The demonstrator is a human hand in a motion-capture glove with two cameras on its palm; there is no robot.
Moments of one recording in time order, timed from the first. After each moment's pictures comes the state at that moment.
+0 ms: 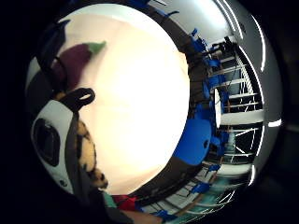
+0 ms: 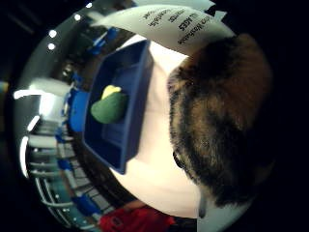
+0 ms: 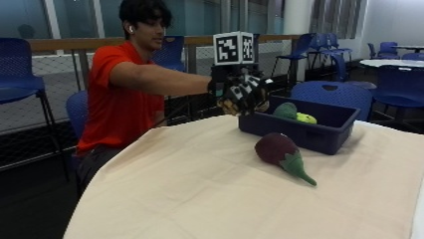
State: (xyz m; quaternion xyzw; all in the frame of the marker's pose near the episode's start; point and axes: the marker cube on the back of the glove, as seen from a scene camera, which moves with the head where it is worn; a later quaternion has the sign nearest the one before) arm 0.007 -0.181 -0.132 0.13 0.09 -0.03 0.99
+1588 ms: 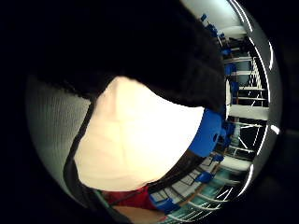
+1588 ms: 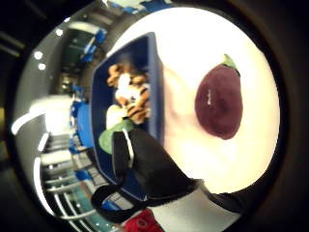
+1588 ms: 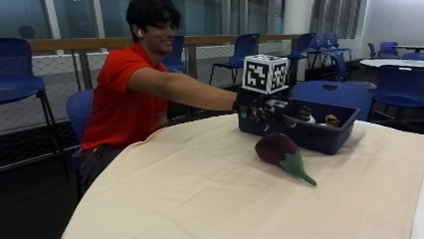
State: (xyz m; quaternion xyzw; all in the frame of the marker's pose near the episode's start) arm -0.006 -0.267 -0.093 0.03 0.03 0.05 1.00
